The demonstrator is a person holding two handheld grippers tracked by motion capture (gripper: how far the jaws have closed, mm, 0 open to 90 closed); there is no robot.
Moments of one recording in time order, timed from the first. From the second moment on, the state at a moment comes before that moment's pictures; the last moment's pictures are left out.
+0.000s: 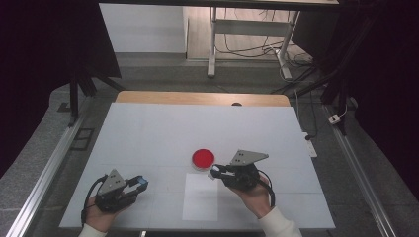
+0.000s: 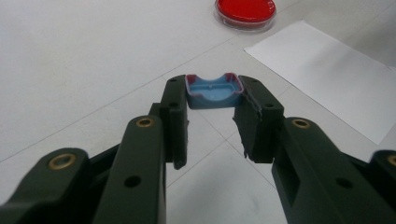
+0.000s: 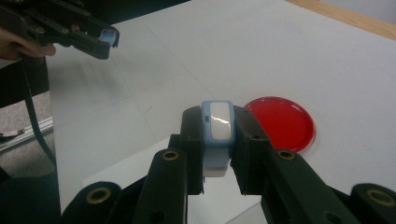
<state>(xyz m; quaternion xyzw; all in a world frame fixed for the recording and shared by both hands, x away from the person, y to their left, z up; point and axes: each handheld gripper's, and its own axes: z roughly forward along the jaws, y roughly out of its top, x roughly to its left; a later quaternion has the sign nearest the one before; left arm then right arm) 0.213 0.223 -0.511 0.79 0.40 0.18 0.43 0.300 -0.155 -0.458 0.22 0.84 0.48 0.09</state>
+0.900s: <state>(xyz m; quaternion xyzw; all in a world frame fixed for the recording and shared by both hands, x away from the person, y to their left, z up) 0.213 0.223 -0.511 0.79 0.41 0.18 0.43 0.278 -0.131 -0.473 0.17 0.87 0.45 0.06</state>
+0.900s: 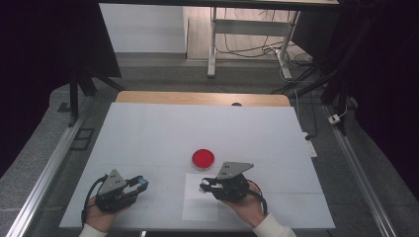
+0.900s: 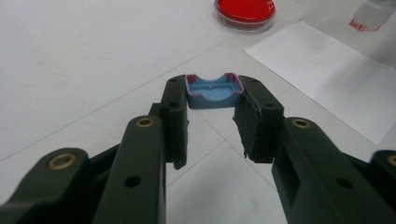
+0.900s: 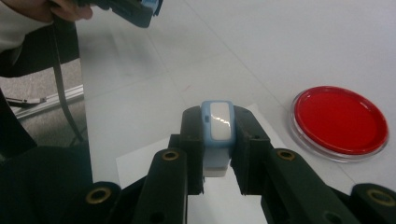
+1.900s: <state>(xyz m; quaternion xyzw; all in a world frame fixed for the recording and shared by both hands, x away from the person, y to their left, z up) 0.214 0.223 -0.512 0.79 0.40 0.18 0.43 0.288 -0.116 -0.503 0.14 0.90 0.40 0.07</state>
